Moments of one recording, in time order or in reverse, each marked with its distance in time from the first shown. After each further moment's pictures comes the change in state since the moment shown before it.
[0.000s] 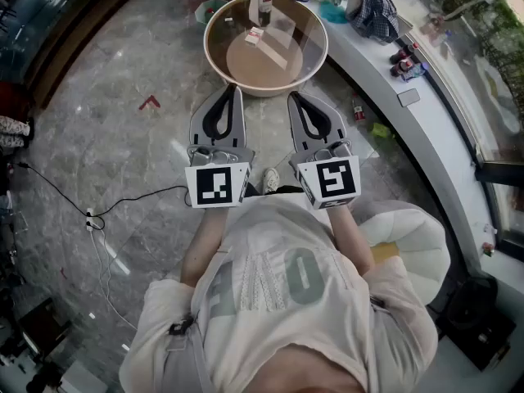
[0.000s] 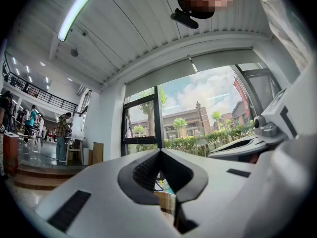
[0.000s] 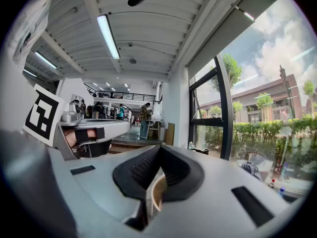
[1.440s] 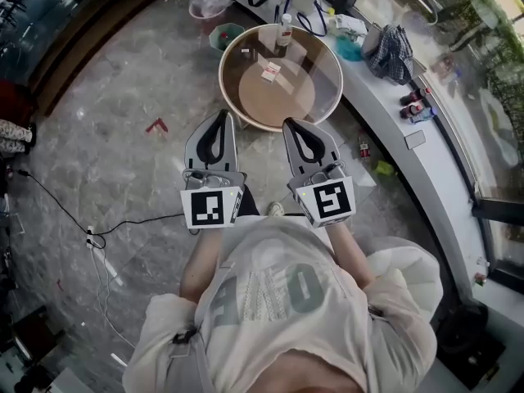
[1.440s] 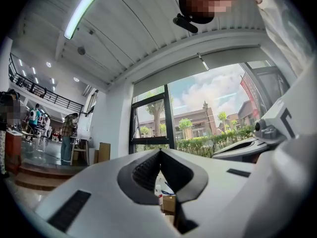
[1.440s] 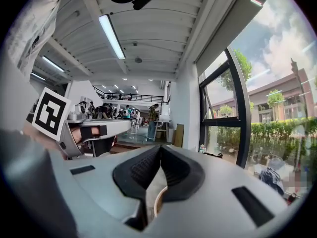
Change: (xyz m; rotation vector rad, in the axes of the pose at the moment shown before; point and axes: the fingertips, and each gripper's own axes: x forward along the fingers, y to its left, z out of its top) left arm 0.054 0.109 -0.031 0.003 0.017 0.052; right arm 0.119 0.009 -0.003 -0.003 -0.006 0.091
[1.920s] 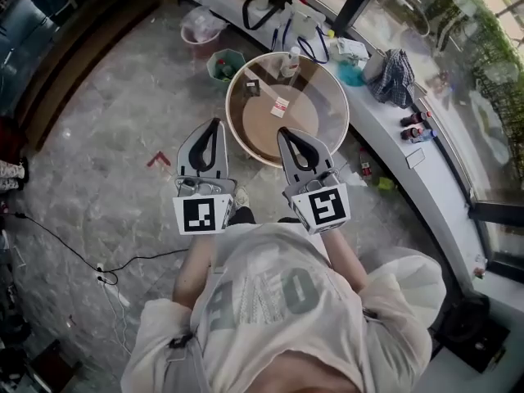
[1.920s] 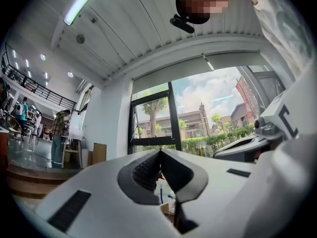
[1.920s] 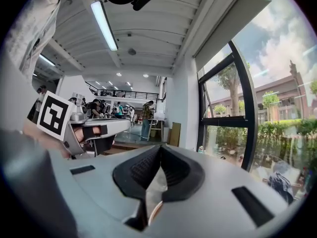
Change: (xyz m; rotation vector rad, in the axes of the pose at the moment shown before) left arm 0.118 0.151 -0.010 -0.011 -0.005 -0.086; right arm 0.176 -0.005 0.017 0.020 0.032 -0.058
